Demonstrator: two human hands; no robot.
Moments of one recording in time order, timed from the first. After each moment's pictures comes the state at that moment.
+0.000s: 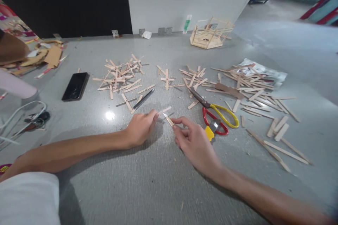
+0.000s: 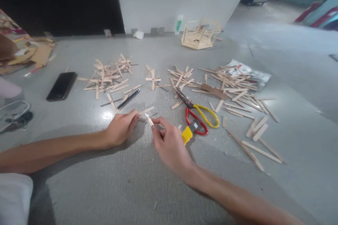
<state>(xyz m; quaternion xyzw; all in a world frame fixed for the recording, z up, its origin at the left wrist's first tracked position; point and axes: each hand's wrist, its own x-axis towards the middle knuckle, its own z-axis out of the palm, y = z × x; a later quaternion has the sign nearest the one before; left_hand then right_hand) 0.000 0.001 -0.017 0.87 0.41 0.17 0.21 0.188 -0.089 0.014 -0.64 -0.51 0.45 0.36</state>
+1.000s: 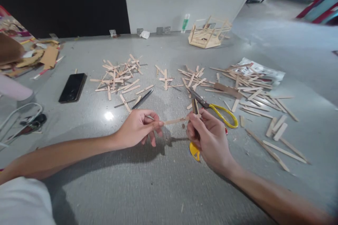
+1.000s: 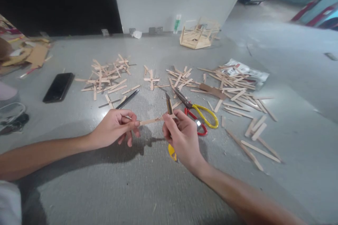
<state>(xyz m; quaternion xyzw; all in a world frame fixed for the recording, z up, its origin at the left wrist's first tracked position) -0.002 -0.006 0.035 0.59 0.37 0.20 0.69 0.210 -0.079 0.011 -0.50 -0.37 0.50 0.60</state>
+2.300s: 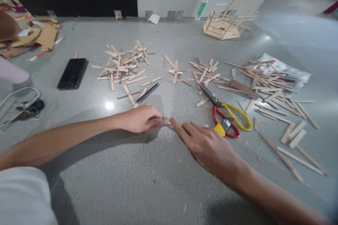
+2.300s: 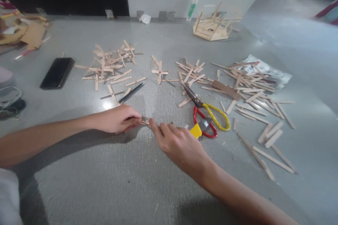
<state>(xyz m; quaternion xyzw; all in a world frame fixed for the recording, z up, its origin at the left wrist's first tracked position) -0.010 0.032 0.032 0.82 0.26 -0.02 0.52 0.223 -0.084 0.018 -0.40 -0.91 -0.15 0.02</state>
